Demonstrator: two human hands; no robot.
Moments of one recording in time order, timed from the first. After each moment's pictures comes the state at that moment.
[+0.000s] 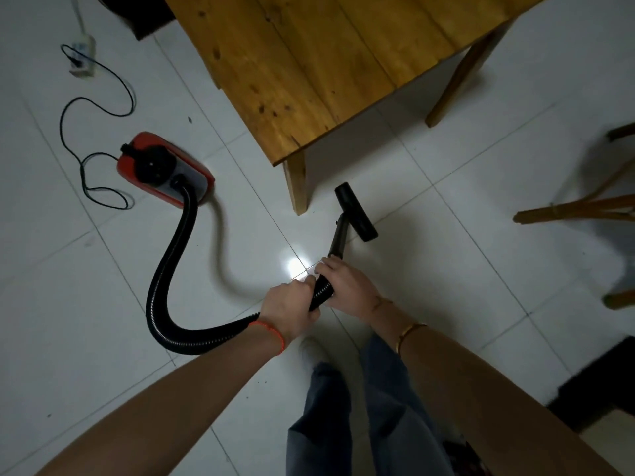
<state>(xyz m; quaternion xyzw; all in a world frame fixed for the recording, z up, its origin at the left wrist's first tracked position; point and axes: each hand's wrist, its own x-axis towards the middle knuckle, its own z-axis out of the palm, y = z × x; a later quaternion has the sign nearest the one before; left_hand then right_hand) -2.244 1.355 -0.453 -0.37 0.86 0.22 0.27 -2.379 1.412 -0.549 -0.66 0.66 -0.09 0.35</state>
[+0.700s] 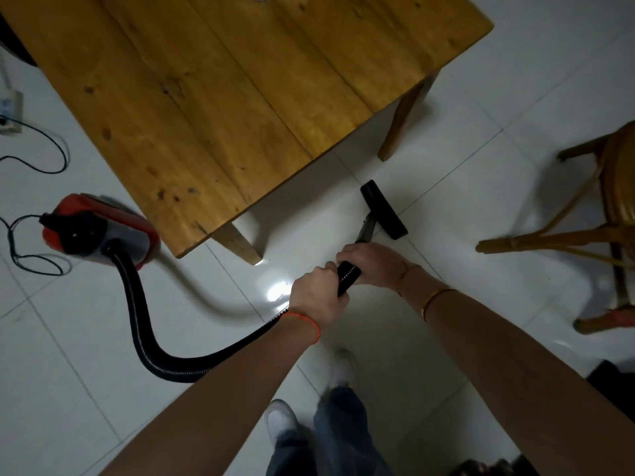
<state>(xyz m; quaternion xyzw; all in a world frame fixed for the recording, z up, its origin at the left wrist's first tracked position) -2.477 1.298 -0.488 -0.41 0.84 0.27 0.22 -2.632 1.335 -0.557 -0.69 0.62 -0.01 0.37</state>
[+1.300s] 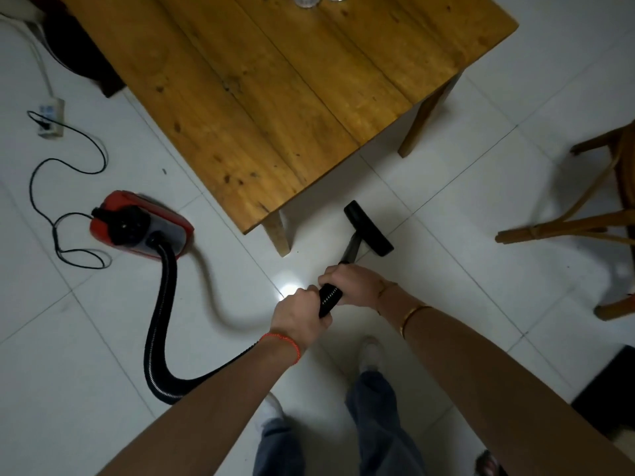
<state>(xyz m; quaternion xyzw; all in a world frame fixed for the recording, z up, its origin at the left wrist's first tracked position) -2.336 1.294 -0.462 -0.42 0.82 0.29 0.26 -2.486 1.327 -0.538 -0.70 0.59 0.01 0.41</state>
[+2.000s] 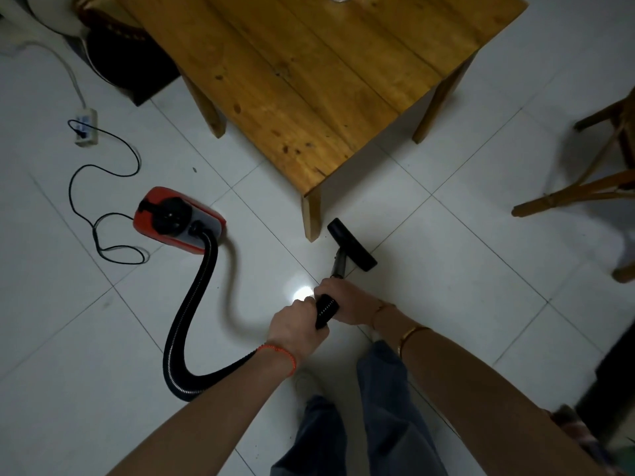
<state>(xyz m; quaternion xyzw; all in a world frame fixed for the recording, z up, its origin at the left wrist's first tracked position) -2.176 1.306 -0.431 -0.40 0.83 0.27 0.28 -2.310 1.356 -0.530 -0.62 0.63 -0.15 0.44</state>
